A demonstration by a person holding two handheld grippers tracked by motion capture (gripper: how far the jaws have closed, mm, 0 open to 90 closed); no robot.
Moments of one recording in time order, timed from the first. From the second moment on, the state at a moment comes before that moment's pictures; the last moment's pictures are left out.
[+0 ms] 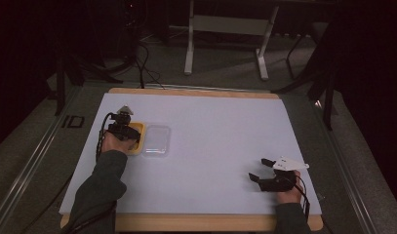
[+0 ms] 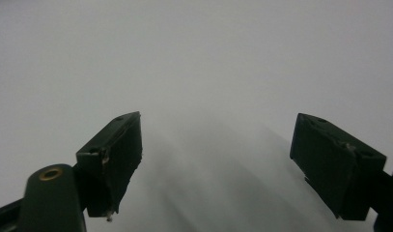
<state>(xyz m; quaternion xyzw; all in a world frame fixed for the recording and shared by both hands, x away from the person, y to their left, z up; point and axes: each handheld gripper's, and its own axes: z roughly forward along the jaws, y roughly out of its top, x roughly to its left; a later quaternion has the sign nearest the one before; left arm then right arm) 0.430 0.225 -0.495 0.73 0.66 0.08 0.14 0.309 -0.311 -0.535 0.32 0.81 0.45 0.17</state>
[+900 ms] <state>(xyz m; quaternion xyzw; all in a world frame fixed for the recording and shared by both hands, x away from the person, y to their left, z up) 0.418 0.221 -0.467 0.75 0.62 0.13 0.17 0.309 -0.311 -0.535 0.32 0.82 0.45 0.17</state>
